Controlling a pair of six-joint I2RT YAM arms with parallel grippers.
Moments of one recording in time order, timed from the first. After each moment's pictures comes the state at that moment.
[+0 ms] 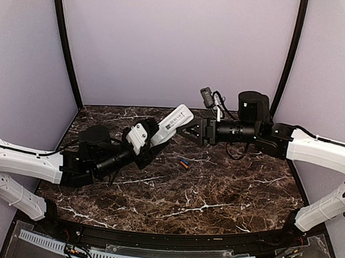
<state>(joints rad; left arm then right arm) -1.13 1.26 0.73 0.51 -0.31 0.39 0.87 1.31 1.06 0.00 -0.44 0.48</state>
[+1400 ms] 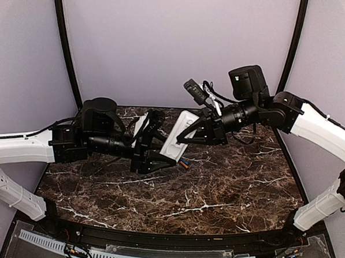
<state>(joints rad) -1.03 1.25 0.99 -0.01 0.42 0.12 0.91 1.42 1.46 -0.55 -0.78 -0.05</state>
